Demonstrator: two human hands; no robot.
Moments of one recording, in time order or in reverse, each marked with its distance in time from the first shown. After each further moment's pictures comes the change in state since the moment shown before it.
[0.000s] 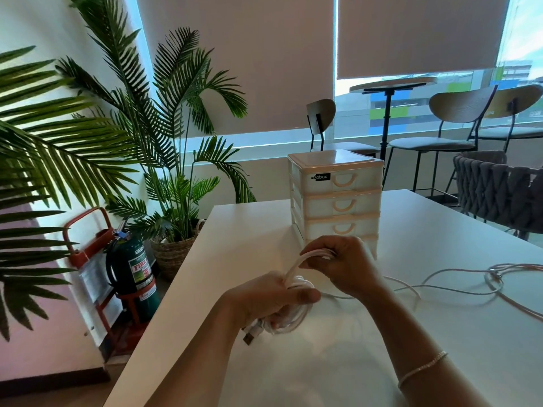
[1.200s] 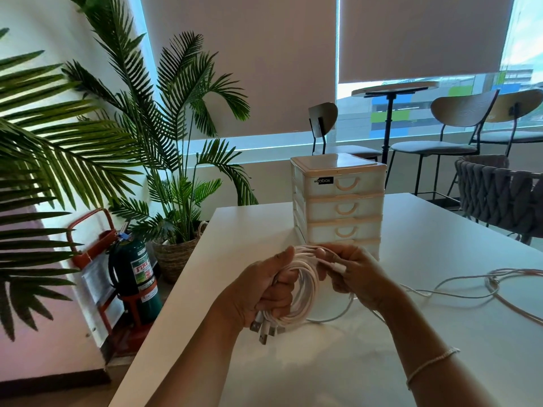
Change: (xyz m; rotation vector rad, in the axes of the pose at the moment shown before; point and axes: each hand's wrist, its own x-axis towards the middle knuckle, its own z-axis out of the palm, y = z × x) left_hand -0.009 0.012 -0.005 -0.680 0.032 0.042; right_hand -0.003 0.011 -0.007 0.675 -0.312 0.225
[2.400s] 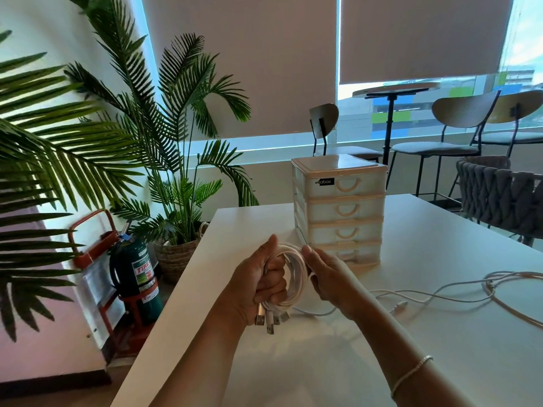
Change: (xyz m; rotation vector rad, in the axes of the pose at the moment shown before) left_hand 0.007 -0.001 -0.004 -0.211 0.162 0.182; right_hand 0.010 0.011 0.034 -0.408 0.164 0.051
